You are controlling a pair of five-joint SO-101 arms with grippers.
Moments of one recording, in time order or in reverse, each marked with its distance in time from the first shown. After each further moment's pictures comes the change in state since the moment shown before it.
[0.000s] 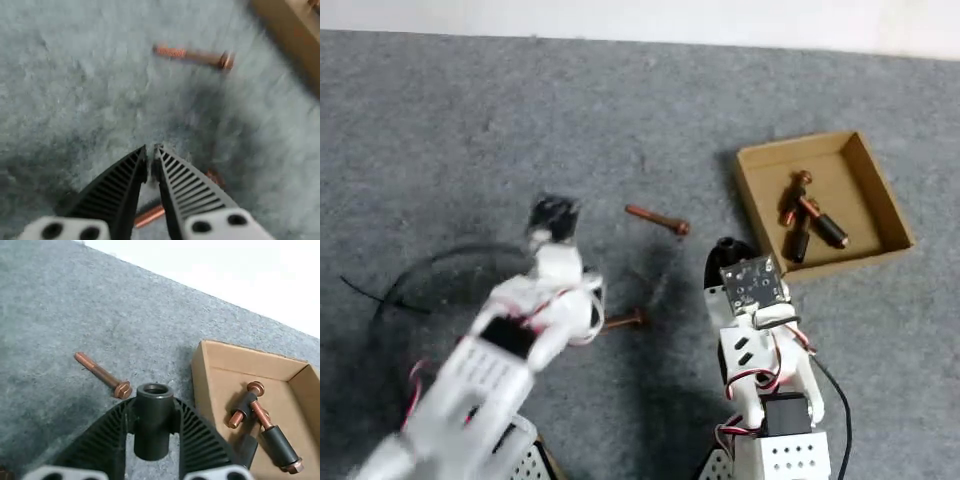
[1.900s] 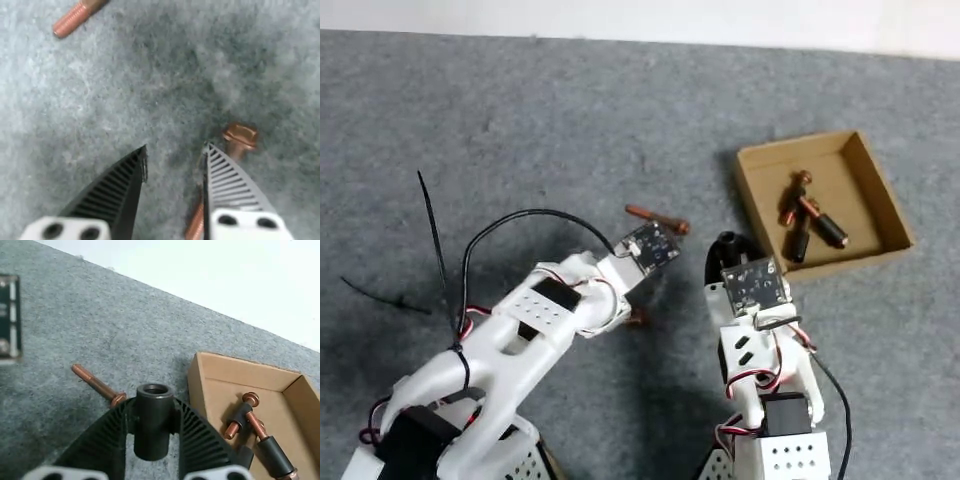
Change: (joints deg) left arm 3.1 25.7 -7.2 -6.8 -41.2; right arm 0.0 0.0 0.0 -2.5 0.0
